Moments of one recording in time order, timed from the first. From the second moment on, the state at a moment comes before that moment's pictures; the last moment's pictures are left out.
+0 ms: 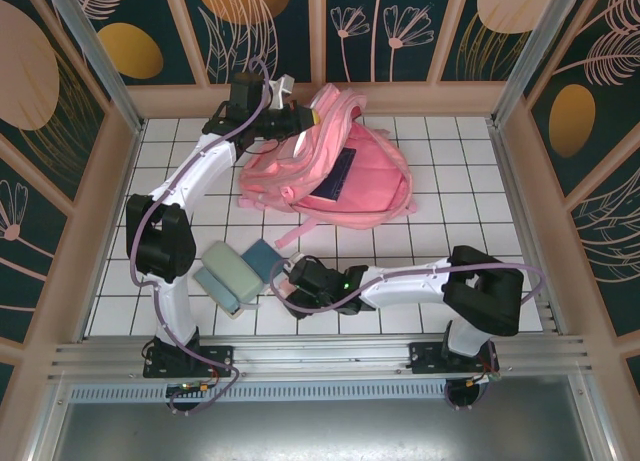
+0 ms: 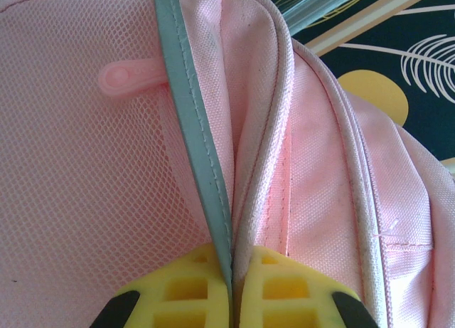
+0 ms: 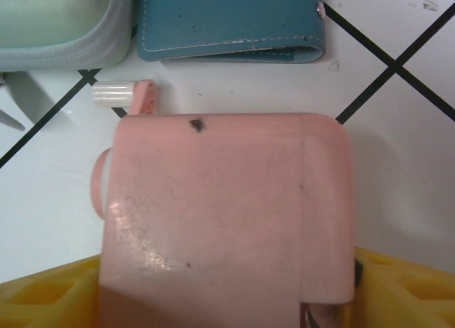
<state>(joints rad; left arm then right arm) -0.35 1.96 1.80 -0.29 0.68 -0.67 1.26 1.63 0.83 -0.16 0.14 0.39</state>
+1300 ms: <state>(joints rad) -0.35 1.95 1.78 -0.27 0.71 -0.68 1.07 1.09 0.68 -0.15 0.26 0.40</state>
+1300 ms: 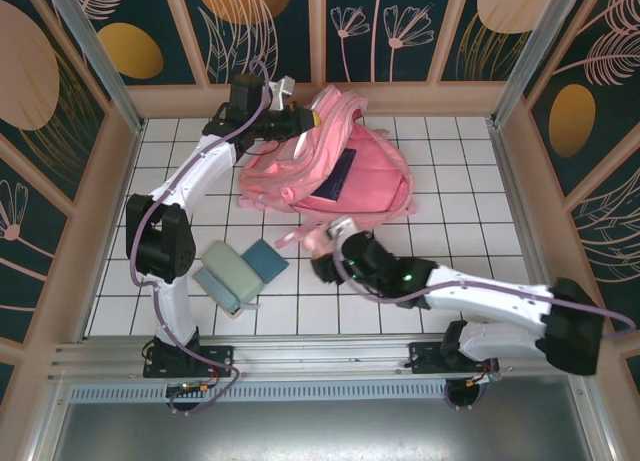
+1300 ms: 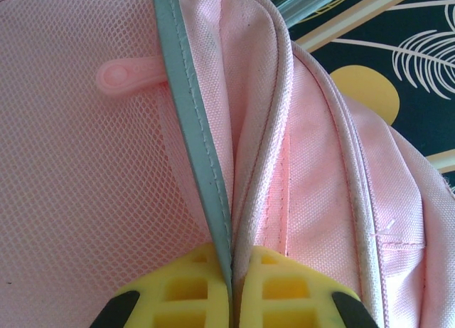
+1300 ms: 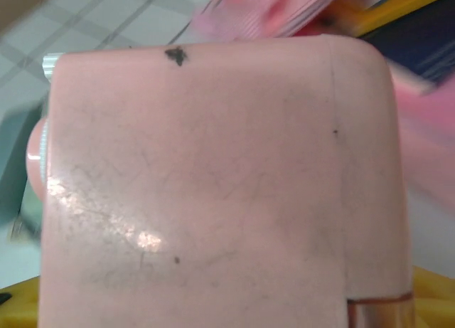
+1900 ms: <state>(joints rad) -0.34 1.89 1.73 -0.30 0.78 -0.68 0.61 1.16 0.79 -0.26 0.34 0.43</state>
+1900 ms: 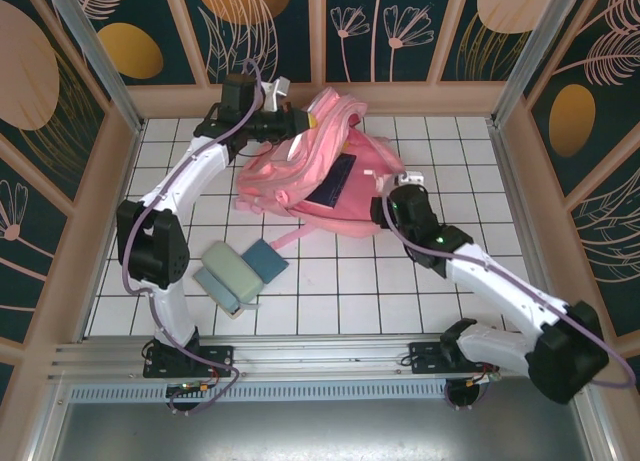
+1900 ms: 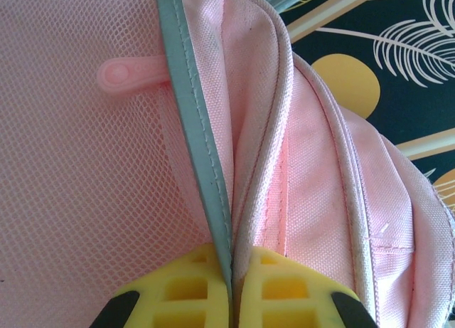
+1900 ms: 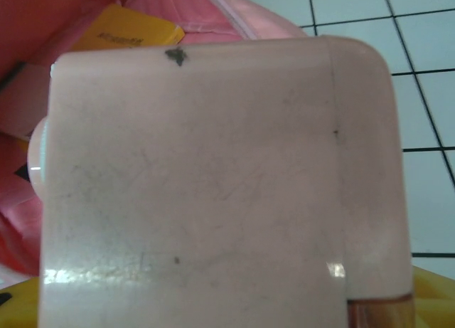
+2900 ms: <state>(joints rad) -0.32 1.83 1.67 -0.27 0.76 -0.72 0.58 2.14 1.58 -0.09 0.32 0.52</state>
